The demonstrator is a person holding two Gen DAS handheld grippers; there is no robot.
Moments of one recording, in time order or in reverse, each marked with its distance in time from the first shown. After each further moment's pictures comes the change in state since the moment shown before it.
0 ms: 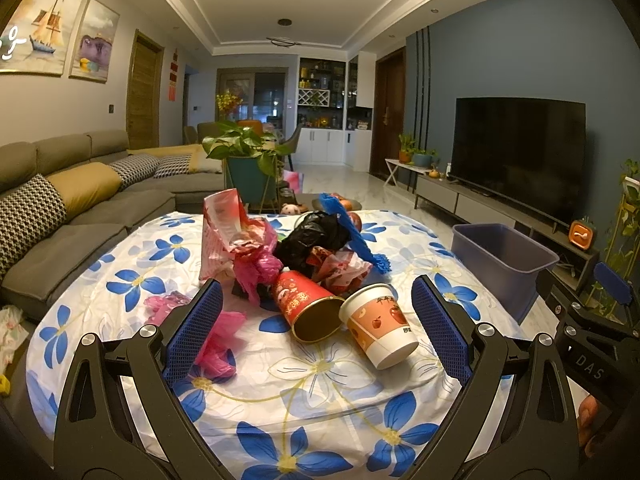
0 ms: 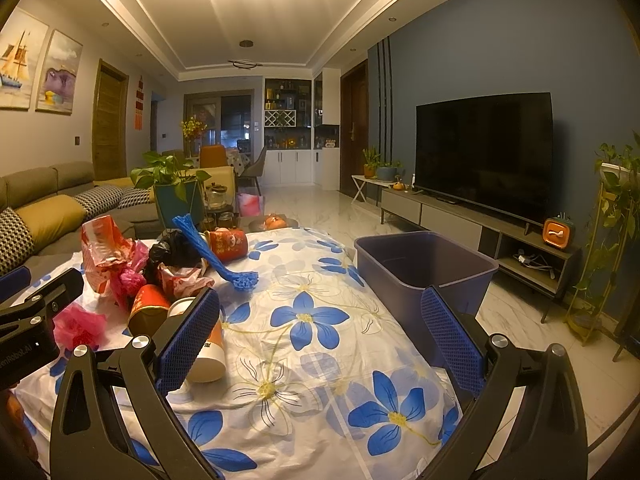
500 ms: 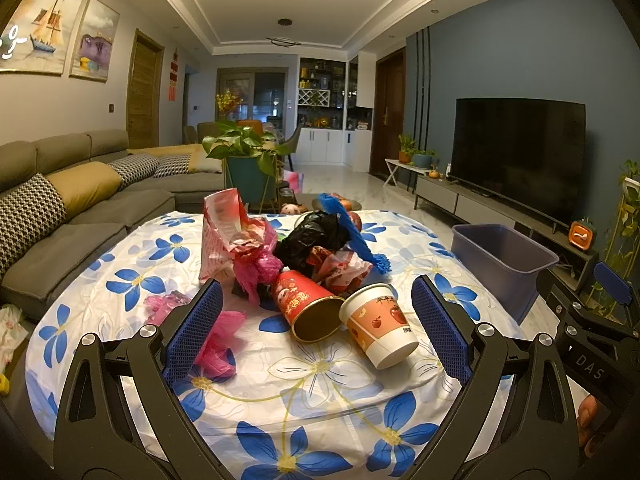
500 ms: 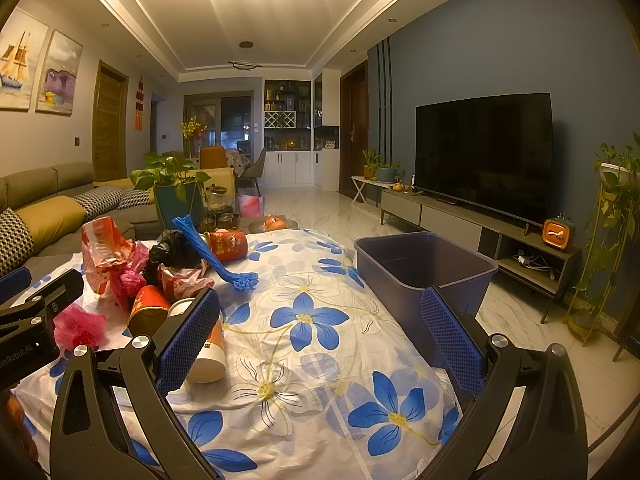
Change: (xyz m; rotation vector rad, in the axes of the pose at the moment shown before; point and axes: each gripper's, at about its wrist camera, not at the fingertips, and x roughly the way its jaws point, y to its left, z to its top) left arm 0.000 0.000 0.000 -0.001 -0.001 -0.001; right arm 0.000 0.000 0.000 0.001 -0.003 0.001
